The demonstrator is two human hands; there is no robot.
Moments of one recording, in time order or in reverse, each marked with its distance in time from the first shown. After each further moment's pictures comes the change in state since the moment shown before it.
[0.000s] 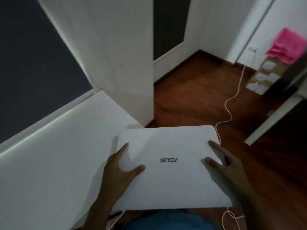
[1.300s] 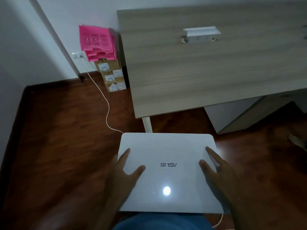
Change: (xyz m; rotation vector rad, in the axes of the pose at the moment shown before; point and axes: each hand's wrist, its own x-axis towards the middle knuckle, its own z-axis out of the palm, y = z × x) left_hand 0.204 0.417 0.626 0.333 -0.750 0.584; right_hand 0.192 0.130 -0.487 -0.051 0.980 0.438
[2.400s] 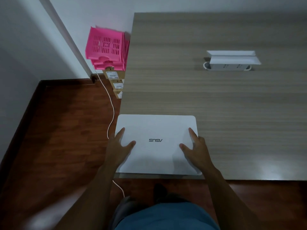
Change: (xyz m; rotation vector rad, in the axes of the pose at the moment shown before) left_hand 0.363 0.101 0.097 0.089 0.119 -0.171; right_hand 0.432 -0.103 0.027 -0.107 -0.292 -0.089
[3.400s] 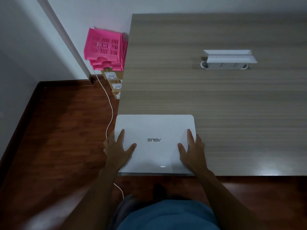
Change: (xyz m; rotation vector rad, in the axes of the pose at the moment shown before) left_hand -0.013 -0.014 0.018 0.283 0.028 0.015; right_hand -0.016 0.012 0.018 -0.253 0.084 -0.063
